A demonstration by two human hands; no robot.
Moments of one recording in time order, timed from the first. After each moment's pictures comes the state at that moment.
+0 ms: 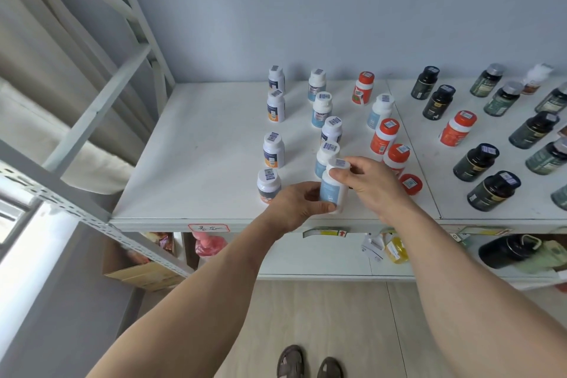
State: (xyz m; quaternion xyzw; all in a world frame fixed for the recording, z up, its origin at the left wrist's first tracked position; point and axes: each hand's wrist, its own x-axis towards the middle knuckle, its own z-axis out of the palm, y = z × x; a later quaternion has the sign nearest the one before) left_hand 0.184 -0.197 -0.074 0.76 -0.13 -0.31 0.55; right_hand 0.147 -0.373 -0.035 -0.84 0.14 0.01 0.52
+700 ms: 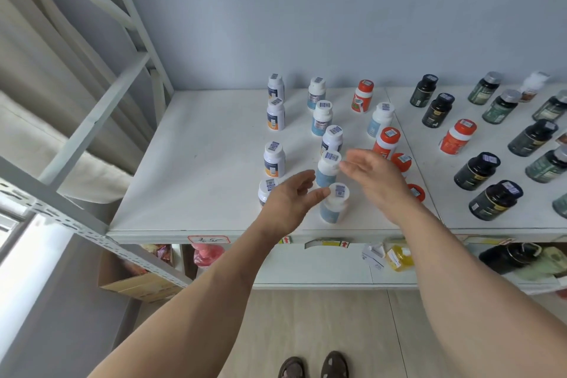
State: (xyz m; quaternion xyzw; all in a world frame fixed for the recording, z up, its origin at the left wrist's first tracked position) left_hand 0.192 -0.188 -0.055 0.81 -0.14 -0.17 0.54; right_hand 0.166 -0.384 -0.033 -0.81 0.15 -0.01 0.56
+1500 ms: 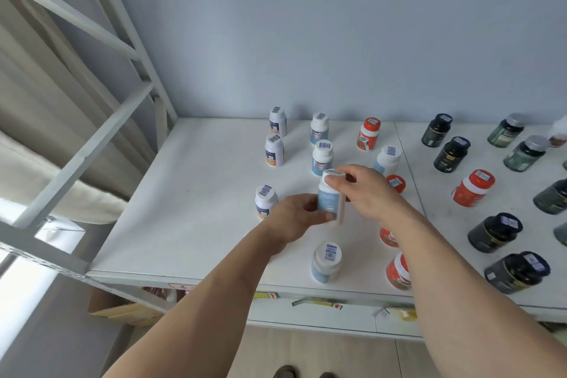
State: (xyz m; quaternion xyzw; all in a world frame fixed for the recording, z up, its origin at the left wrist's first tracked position) left_hand 0.265 -0.239 -0.041 0.78 -0.10 -0.28 0.55; right_hand 0.259 -0.420 -0.016 -0.89 0.08 0.05 0.45
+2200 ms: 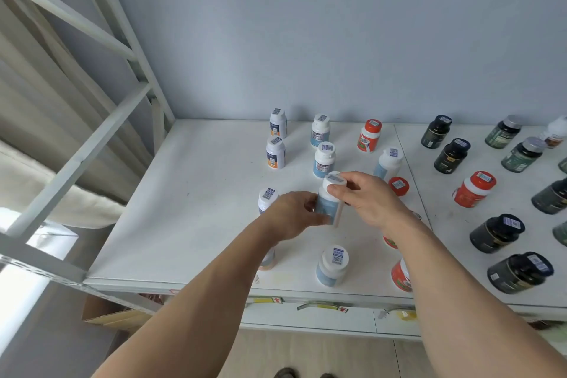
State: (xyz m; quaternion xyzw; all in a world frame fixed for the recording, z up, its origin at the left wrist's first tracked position) left_hand 0.286 -0.230 -0.031 0.86 -0.15 -0.26 0.40; right_hand 0.251 -0.410 -0.013 -0.87 0.10 0.05 0.48
